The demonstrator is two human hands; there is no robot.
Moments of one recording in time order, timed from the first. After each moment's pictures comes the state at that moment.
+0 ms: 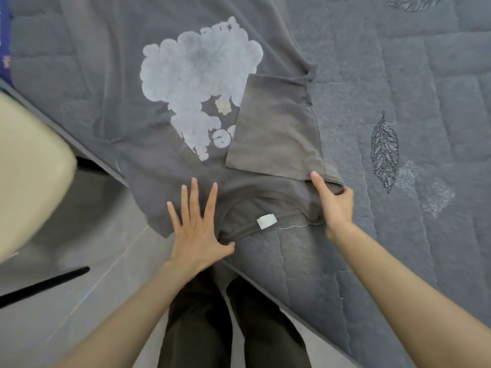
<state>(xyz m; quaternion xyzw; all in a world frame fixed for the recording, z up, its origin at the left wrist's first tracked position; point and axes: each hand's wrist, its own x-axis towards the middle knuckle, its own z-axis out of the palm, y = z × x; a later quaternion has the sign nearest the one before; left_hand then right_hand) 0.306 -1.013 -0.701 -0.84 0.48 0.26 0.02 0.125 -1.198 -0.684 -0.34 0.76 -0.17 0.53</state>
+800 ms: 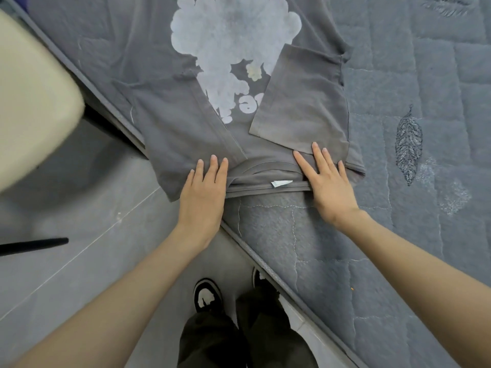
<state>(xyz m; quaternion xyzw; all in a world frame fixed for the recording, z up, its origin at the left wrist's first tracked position) 0.305 -0.996 -0.704 -0.85 0.51 0.16 0.05 0.129 -1.173 -0.702 -0.91 0.35 0.21 0.07</state>
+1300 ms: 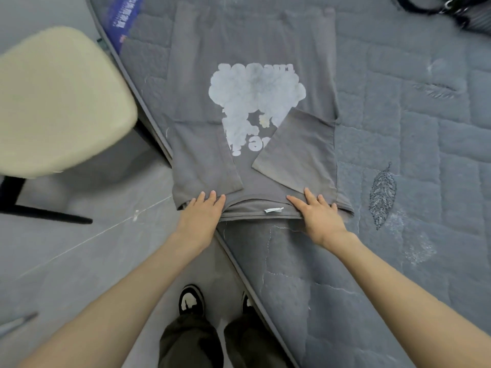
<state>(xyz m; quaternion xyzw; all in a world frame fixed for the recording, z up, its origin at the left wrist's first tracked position) 0.265 -0.997 -0.626 -0.84 0.43 0.29 0.14 0.116 -1.193 -0.630 -0.89 0.26 0.35 0.11</state>
